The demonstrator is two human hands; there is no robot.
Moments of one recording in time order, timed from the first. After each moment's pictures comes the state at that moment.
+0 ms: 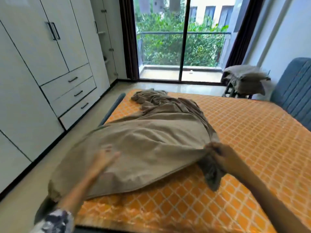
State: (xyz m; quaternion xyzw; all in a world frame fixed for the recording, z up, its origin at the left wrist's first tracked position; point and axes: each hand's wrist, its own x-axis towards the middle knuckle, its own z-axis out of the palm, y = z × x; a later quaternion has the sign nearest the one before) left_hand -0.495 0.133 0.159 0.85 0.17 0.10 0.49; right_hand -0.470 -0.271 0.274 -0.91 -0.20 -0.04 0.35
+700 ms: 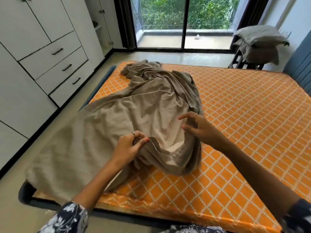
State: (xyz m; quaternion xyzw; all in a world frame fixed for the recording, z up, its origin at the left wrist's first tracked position) left_hand -0.434 -0.095 0.220 0.91 0.00 0.09 0.39; right_hand -0.339 -0.347 0.245 -0.82 -0.27 0.10 0.49
